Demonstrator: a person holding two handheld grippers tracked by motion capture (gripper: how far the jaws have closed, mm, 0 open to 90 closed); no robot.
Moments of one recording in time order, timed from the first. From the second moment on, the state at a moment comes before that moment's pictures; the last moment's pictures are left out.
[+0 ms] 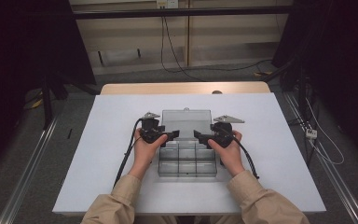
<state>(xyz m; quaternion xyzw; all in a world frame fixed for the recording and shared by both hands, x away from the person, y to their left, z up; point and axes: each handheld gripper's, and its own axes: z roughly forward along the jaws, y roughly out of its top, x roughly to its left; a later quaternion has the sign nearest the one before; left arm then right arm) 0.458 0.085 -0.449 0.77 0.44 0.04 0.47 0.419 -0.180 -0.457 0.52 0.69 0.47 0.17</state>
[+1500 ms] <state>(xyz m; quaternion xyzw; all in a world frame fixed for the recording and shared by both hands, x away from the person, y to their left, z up) 0.462 0.086 -0.457 0.75 0.47 -0.01 0.46 0.421 -0.185 -0.461 0.54 0.69 0.47 0.13</state>
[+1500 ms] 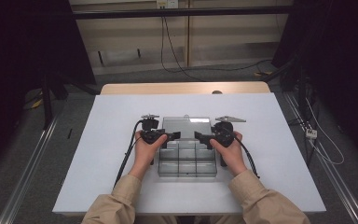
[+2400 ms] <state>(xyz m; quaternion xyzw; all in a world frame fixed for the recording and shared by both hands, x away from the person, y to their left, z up) 0.456 0.092 -0.447 0.75 0.49 0.00 0.45 0.413 -0.195 -0.451 0.54 0.69 0.46 0.15</state>
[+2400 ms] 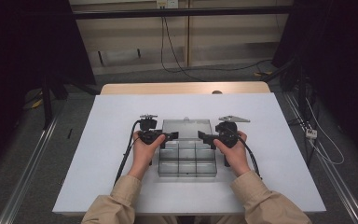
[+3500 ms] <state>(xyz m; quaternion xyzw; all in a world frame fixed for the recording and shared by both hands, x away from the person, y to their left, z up) 0.396 0.148 -0.411 0.78 0.36 0.08 0.51 0.341 -0.244 -0.424 0.47 0.71 0.48 0.21</state>
